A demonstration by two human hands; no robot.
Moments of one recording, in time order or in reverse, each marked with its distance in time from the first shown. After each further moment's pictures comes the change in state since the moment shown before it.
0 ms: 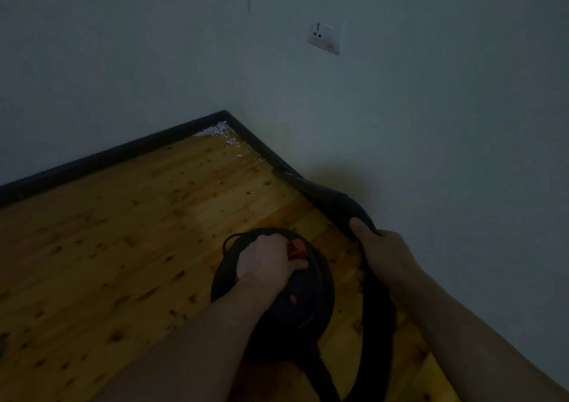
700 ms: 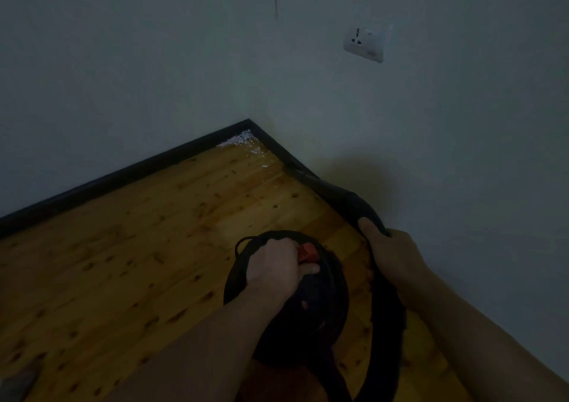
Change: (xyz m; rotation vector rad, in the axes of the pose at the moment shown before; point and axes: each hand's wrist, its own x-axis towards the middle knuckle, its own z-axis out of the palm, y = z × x) left_hand 0.058 -0.053 -0.032 -0.006 -0.005 -0.026; right_hand 0.067 -0.037 0.063 -0.036 -0.019 -0.008
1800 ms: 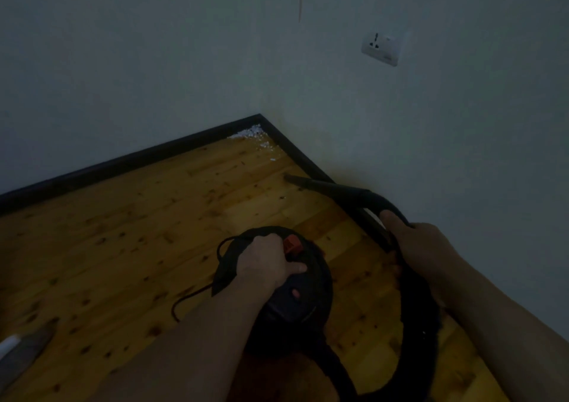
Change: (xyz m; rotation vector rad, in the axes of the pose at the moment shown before) left_hand -0.046 -0.036 -0.013 -0.048 -0.113 -0.145; right_hand -0.070 -0.017 -0.016 -0.103 0.029 -0.018
